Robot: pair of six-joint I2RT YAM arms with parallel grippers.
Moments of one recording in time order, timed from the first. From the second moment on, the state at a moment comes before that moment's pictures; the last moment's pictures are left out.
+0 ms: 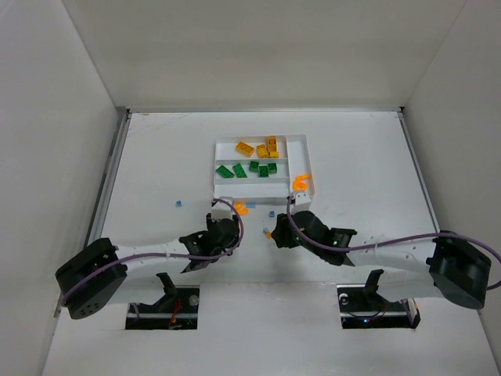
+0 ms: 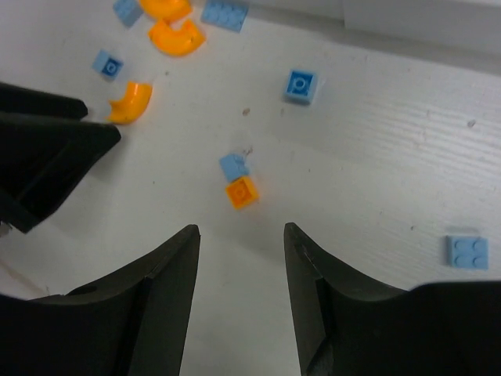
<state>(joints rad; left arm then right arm) -0.99 1.17 0.33 0.08 -0.56 -0.65 1.03 1.23 0.53 0.06 0.34 0.65</state>
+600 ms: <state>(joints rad) -0.93 1.29 0.39 0.13 -0.49 -0.58 1.09 1.40 0.54 0.08 0.28 0.67</state>
